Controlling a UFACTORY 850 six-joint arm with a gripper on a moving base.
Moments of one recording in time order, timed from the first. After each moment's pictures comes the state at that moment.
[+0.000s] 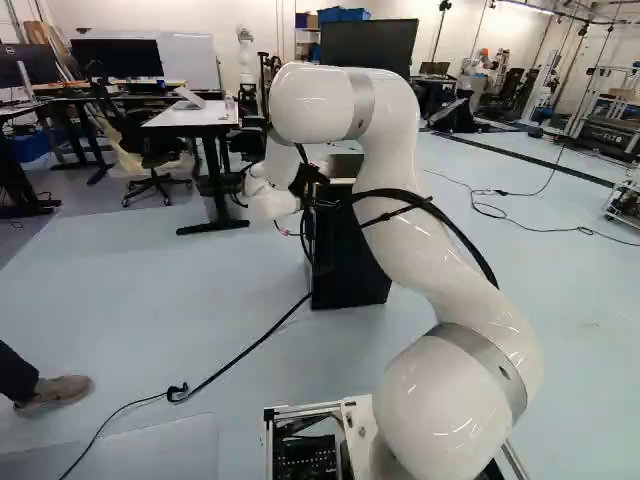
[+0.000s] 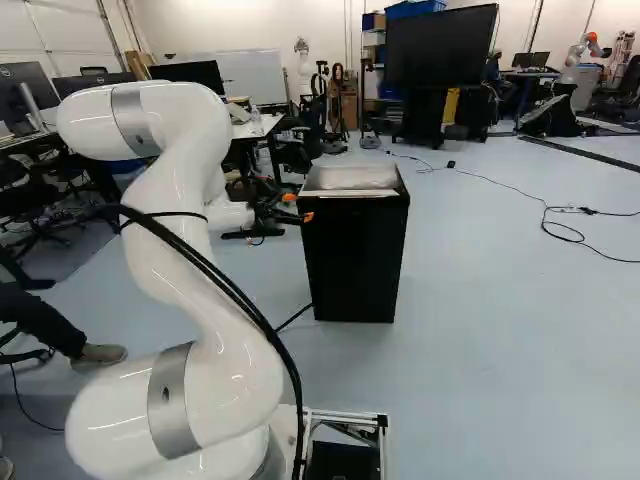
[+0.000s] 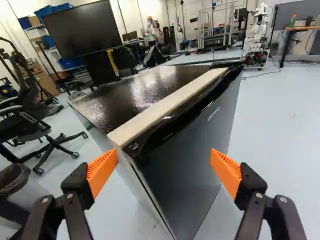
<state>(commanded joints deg) 24.8 -45.1 -68.4 74.9 68.8 -12.0</state>
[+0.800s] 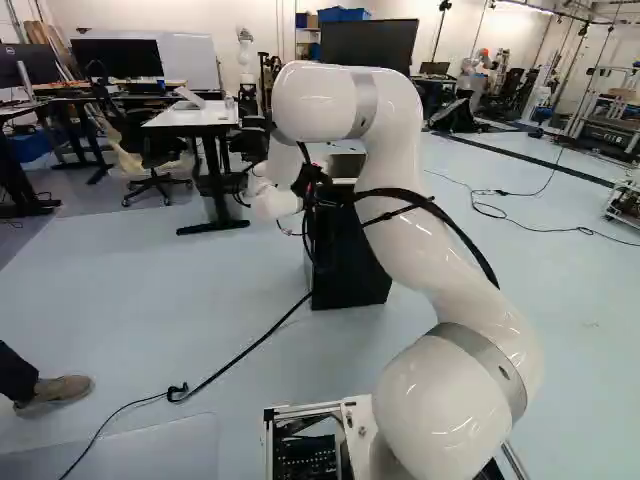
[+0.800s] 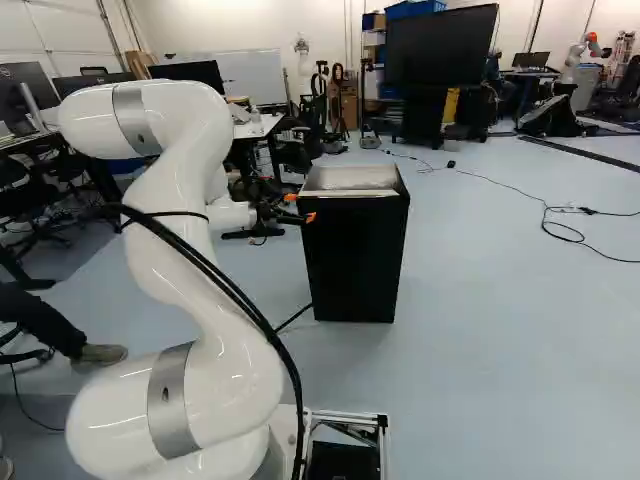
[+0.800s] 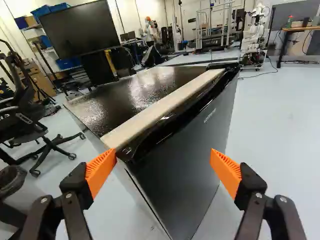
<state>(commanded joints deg) 24.2 -44.4 -67.2 75.0 68.8 -12.0</state>
